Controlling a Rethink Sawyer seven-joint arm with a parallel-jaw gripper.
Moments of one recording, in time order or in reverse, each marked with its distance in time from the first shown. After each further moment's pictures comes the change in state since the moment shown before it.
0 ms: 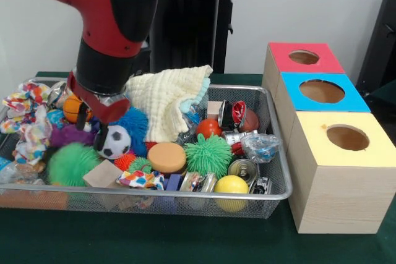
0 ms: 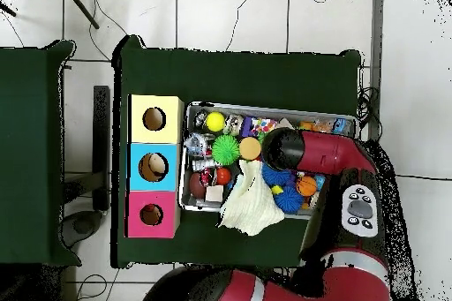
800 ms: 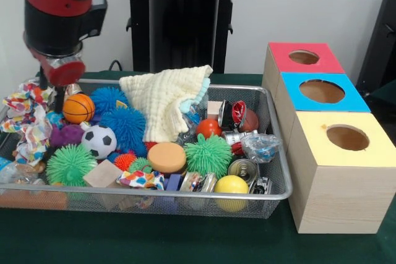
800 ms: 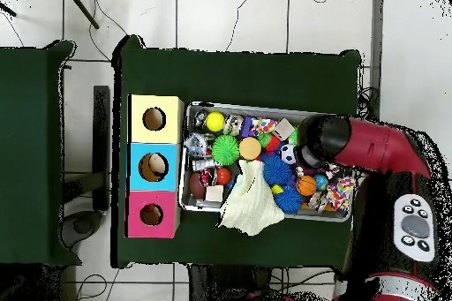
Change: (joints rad) arm -0.113 -0.073 0.052 -0.093 -0.044 0.286 -0.018
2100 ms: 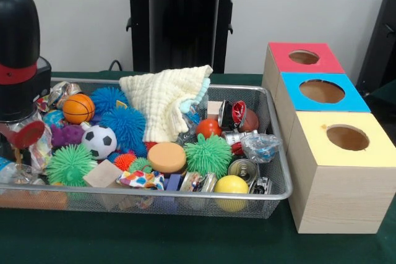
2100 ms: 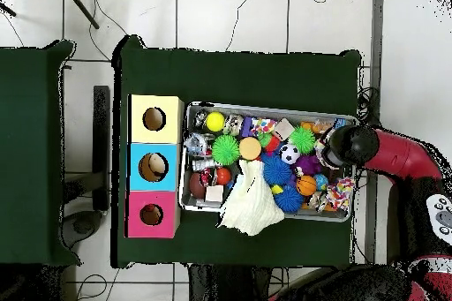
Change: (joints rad) arm -0.286 0.158 0.287 -0.075 -0.168 -0.186 -0.252
